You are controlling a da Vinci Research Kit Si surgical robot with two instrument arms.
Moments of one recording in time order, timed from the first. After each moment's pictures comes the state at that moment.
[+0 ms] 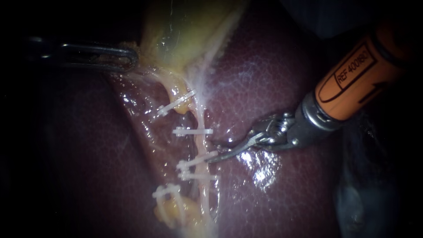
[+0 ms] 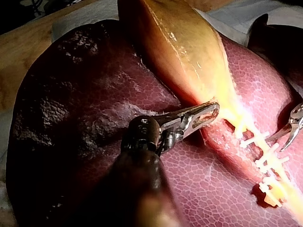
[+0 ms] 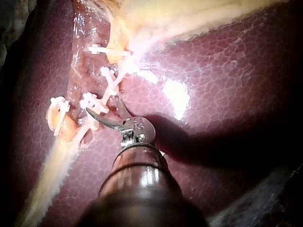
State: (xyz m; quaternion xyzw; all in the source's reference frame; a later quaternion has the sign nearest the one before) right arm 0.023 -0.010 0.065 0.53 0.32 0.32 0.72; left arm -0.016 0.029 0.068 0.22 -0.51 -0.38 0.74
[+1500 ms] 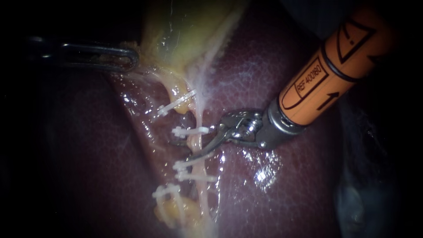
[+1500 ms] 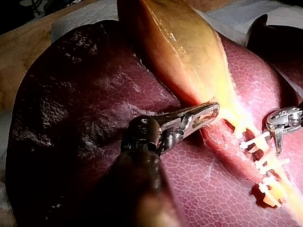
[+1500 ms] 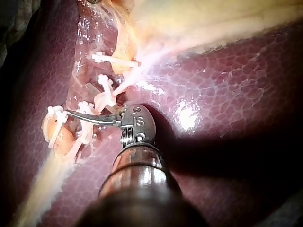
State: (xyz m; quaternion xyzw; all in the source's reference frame) right arm 0.029 -0.009 0.069 0.57 0.54 0.14 0.60; left arm -0.017 0.029 0.068 0.22 -0.51 -0.38 0.74
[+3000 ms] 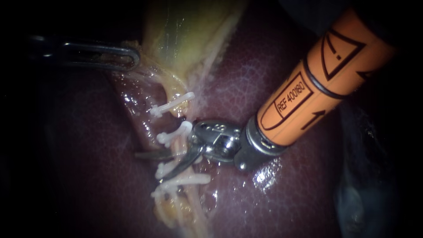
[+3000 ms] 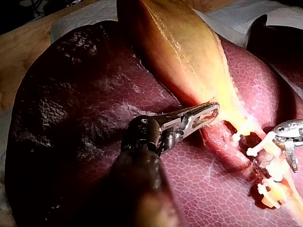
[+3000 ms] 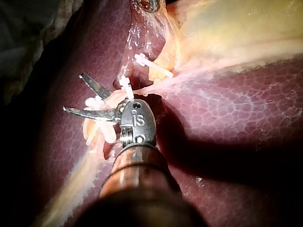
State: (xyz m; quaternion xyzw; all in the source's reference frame) right arm 0.034 -0.011 0.062 0.53 0.62 0.09 0.57; left arm -0.017 0.029 0.068 0.22 -0.51 -0.38 0.74
